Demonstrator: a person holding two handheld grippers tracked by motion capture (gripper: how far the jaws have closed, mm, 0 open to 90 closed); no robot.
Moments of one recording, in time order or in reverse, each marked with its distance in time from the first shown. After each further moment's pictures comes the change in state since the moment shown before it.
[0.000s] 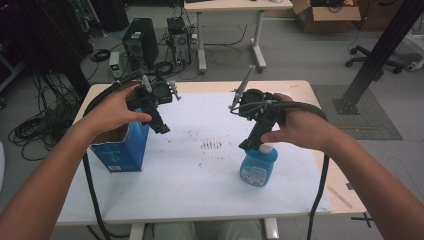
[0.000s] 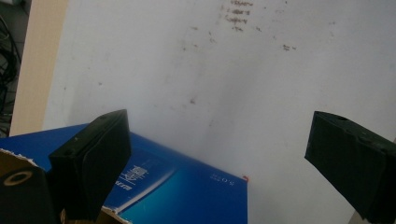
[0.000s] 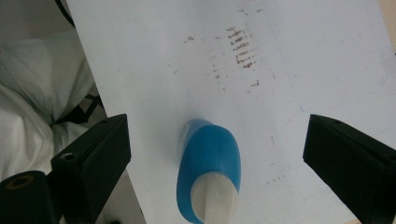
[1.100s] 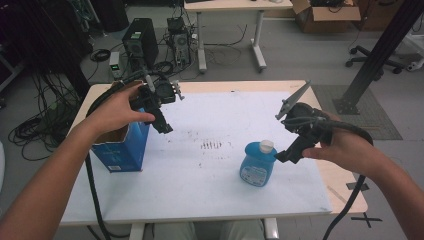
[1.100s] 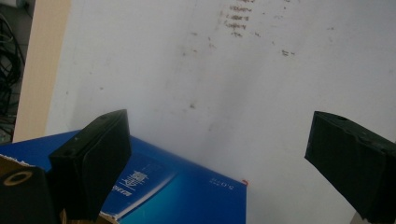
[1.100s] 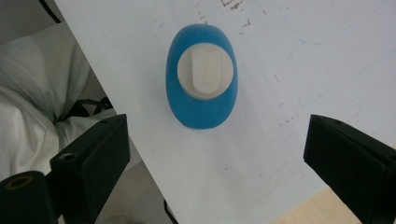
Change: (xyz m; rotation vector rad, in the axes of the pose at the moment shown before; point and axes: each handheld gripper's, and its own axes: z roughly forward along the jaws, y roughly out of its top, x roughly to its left) left arm -0.004 0.008 0.000 0.000 0.011 0.006; right arm -0.001 -0.094 -0.007 -0.038 -0.014 0.191
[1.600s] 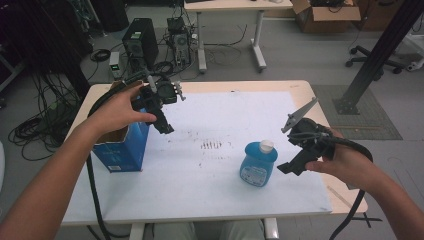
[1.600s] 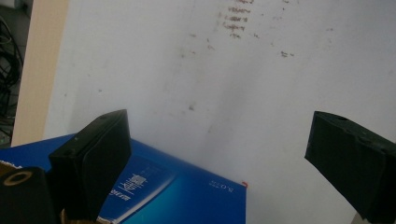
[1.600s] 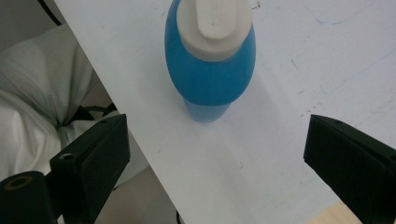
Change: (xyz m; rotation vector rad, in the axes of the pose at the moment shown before) left arm -0.001 0.003 0.002 0.003 -0.003 0.008; right arm 0.001 -0.032 0.027 -0.040 0.028 0.047
